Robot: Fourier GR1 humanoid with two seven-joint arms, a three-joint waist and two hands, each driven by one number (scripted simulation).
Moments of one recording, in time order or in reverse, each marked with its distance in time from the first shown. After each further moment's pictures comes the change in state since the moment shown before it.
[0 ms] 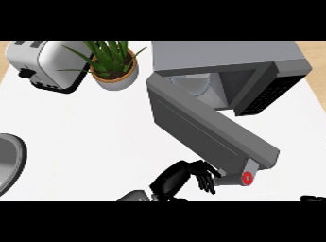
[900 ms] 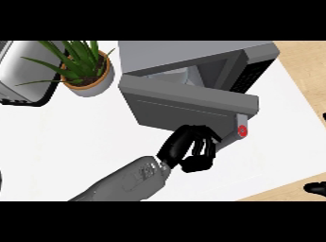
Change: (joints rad) left arm -0.313 0.007 -0.044 0.116 0.246 0.254 0.053; right arm -0.076 -0.070 0.062 -0.161 -0.060 0.065 0.122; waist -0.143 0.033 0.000
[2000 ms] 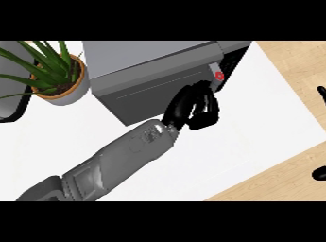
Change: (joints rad) left arm -0.276 -0.011 0.078 0.164 0.186 0.095 0.050; right arm -0.145 -0.065 0.042 -0.081 -0.111 0.110 0.115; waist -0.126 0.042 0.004
